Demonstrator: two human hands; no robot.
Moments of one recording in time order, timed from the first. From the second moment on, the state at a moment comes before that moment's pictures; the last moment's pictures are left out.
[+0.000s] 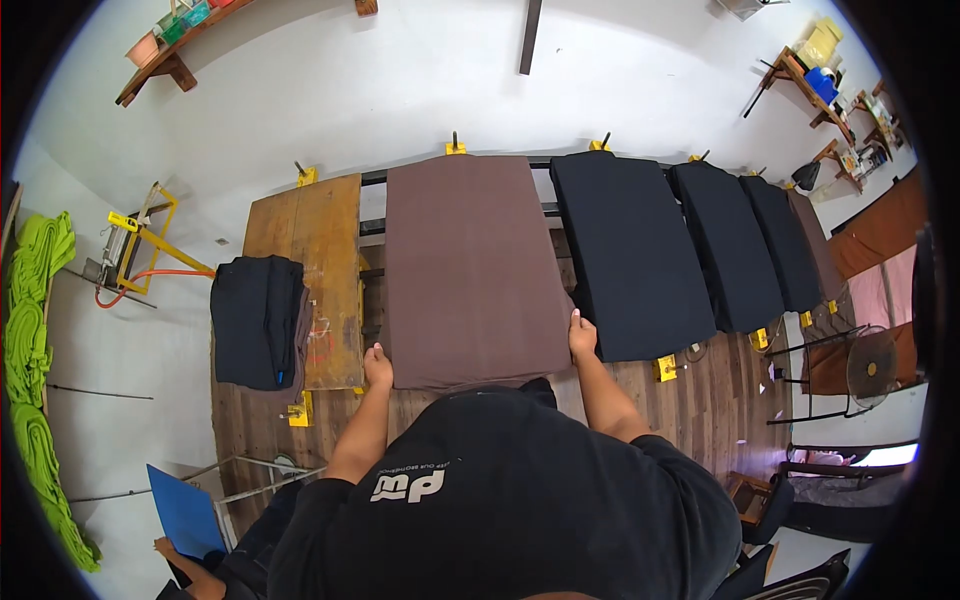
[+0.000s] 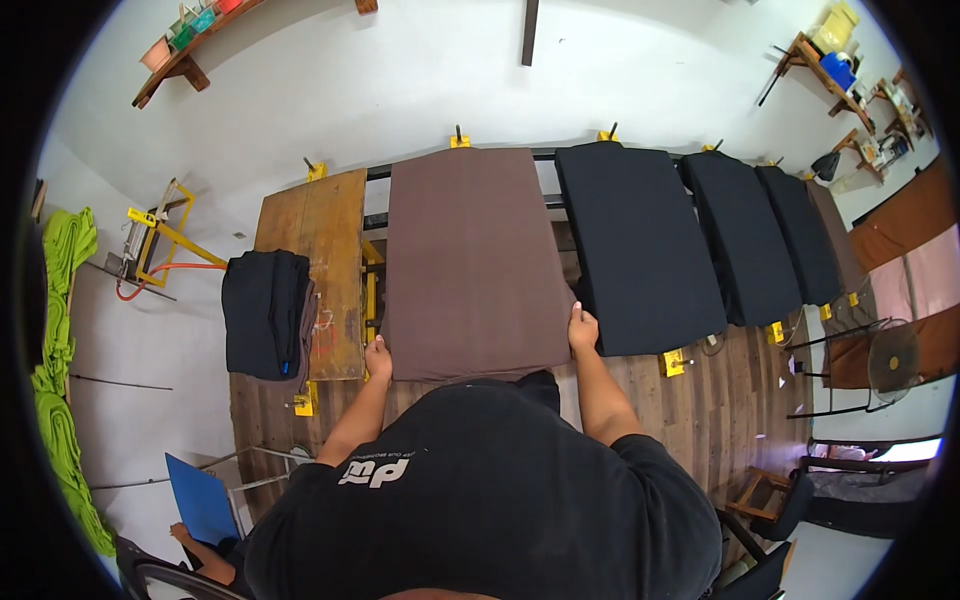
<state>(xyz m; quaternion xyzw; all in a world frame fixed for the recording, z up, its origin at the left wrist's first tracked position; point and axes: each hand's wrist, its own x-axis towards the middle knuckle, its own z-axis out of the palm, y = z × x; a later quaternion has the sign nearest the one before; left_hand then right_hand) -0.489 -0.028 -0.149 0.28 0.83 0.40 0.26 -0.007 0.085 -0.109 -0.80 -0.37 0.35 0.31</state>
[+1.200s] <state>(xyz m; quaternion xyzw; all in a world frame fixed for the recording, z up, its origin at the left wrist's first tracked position) -0.426 -0.102 -0.079 0.13 0.46 0.29 0.83 -0.031 -0.046 -0.084 -0.55 -0.31 0.76 0.15</state>
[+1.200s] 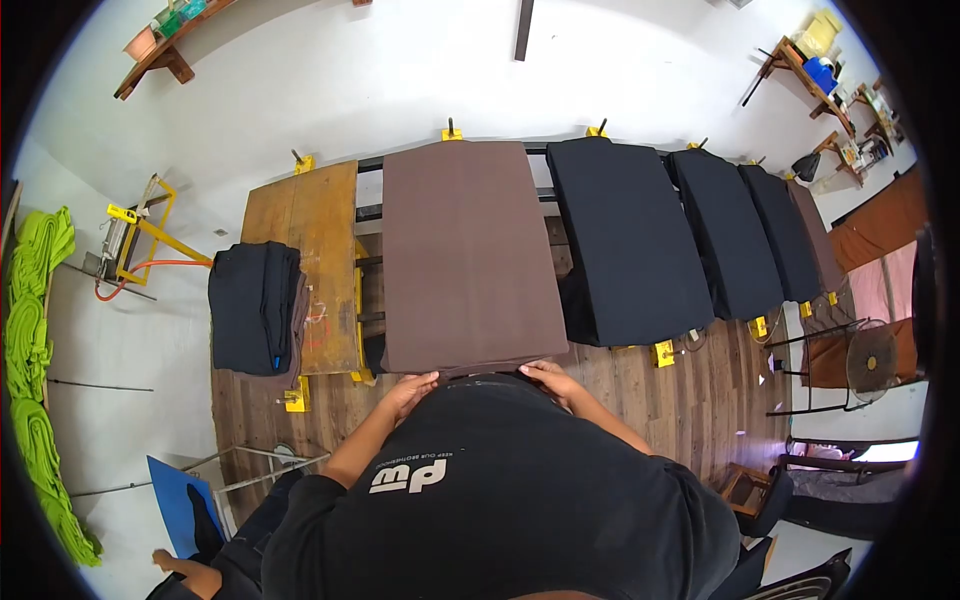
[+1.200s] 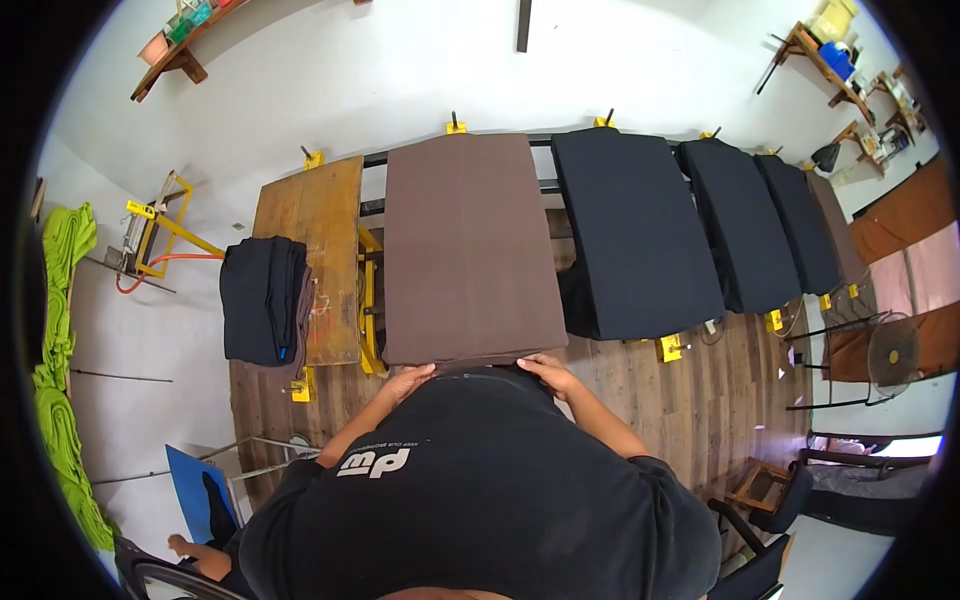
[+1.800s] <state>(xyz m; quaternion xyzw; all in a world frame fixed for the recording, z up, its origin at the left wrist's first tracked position) -0.438 -0.091 -0.126 0.31 0.64 0.24 0.66 -0.049 -0.034 -0.068 -0.55 -0.42 0.69 0.21</state>
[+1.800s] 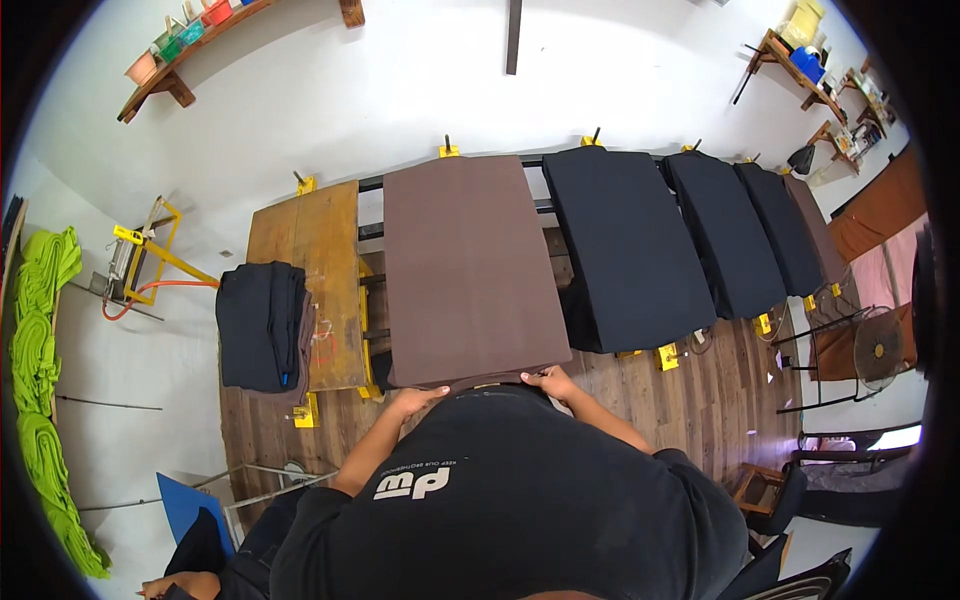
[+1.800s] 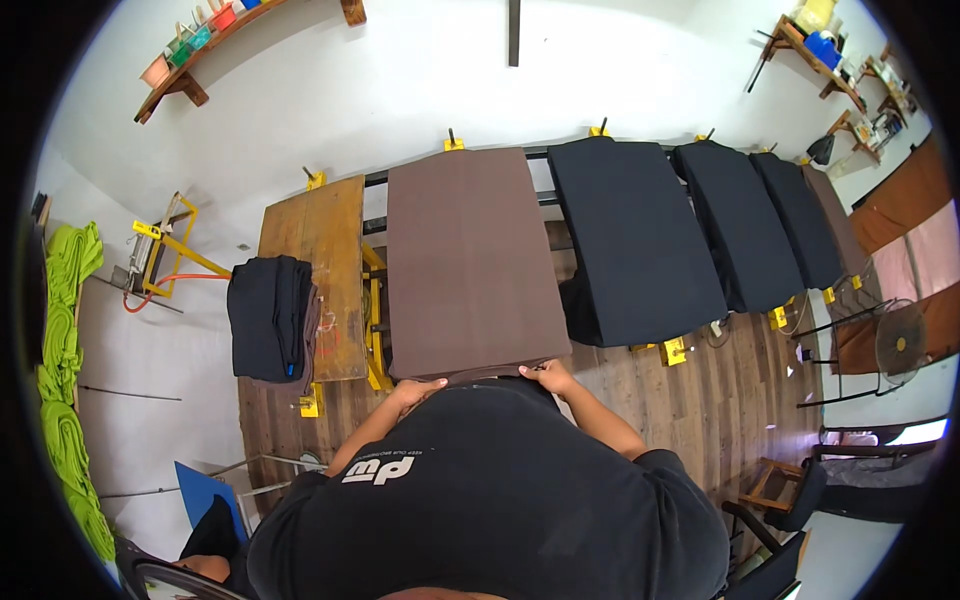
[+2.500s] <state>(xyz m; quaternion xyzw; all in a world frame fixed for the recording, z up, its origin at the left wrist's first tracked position) -0.404 -0.079 -0.042 0.16 0.54 0.19 0.80 -0.081 -0.036 -0.031 -0.49 -0.24 0.81 0.19</state>
